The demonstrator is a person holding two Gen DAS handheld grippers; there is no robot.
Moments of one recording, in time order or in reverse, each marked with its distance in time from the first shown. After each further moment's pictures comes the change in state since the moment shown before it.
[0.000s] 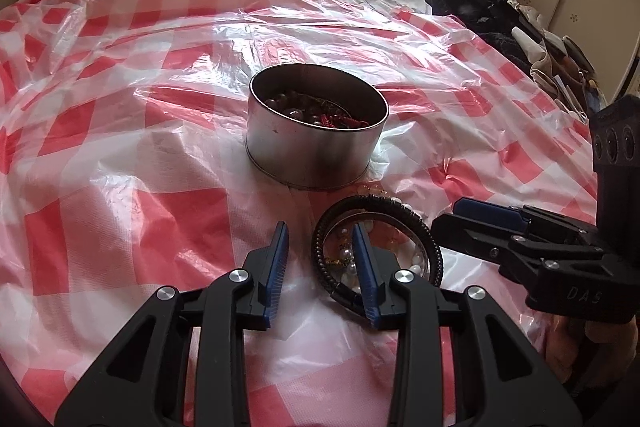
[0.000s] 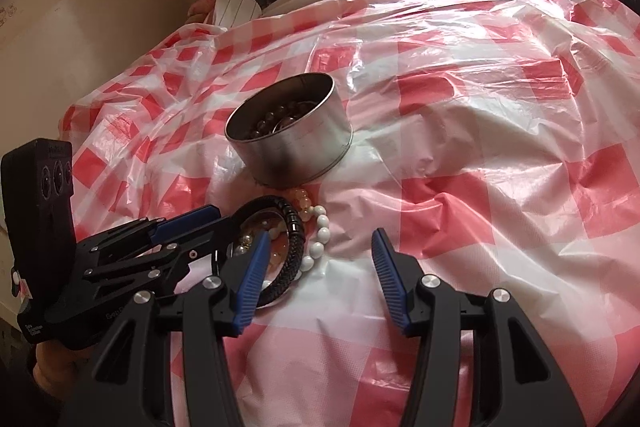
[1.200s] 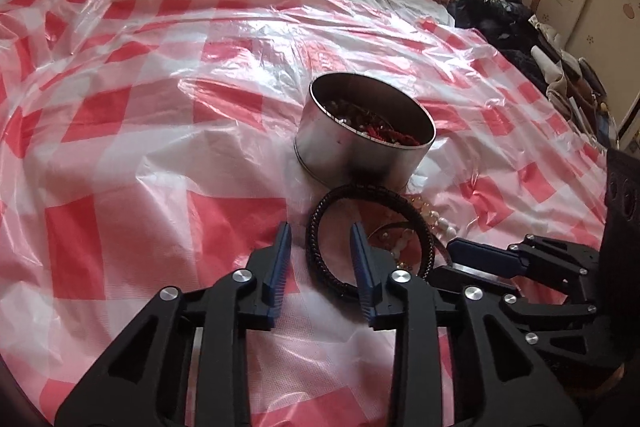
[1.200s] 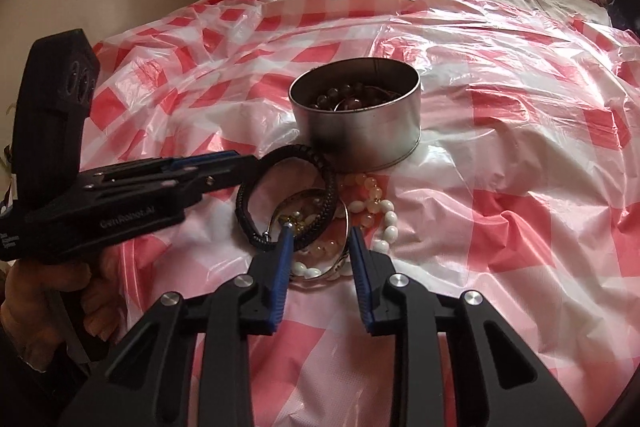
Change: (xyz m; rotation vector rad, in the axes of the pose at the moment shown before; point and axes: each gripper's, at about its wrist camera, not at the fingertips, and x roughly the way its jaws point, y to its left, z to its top) left arm -0.002 0.033 0.003 -0.064 0.011 0.032; right arm 0.019 0.044 -0.009 -0.218 0.046 0.012
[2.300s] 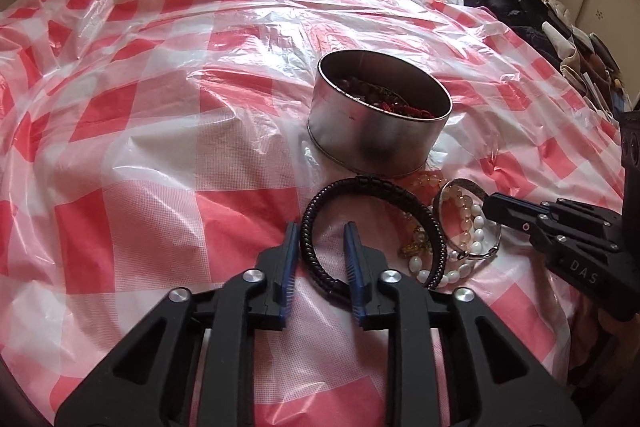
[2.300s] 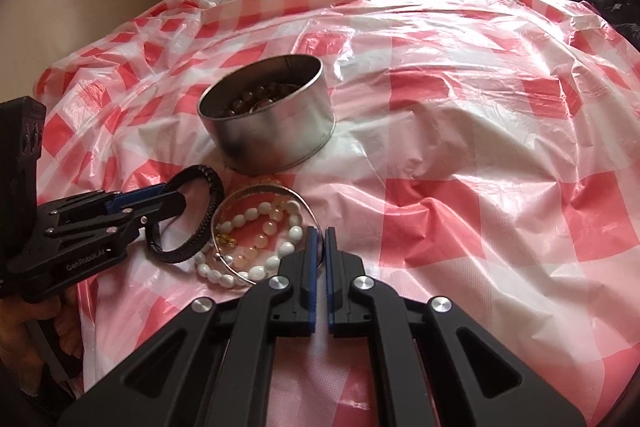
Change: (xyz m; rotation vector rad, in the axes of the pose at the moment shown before) left arm 0.001 -0.002 -0.005 0.042 0.026 0.068; right arm -0.007 -0.039 -0.001 0.112 -0.008 -0.136
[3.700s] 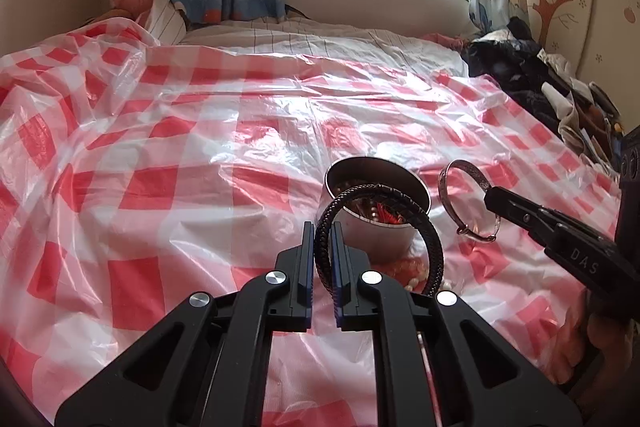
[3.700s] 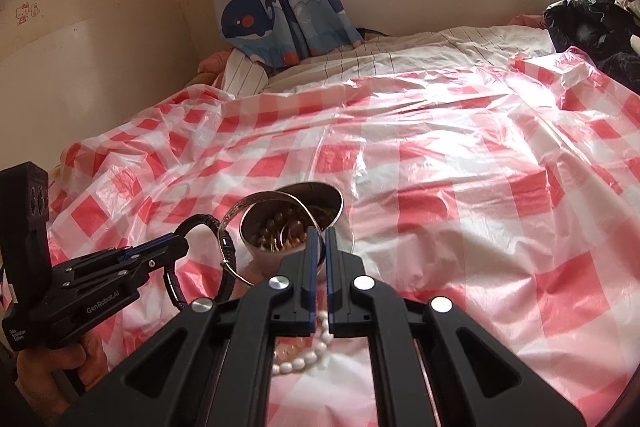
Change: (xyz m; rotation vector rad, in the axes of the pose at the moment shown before) left arm -0.055 -0.003 0.028 -0.058 -0.239 0.042; right arm -0.045 0.002 0.036 0.037 -0.291 0.064
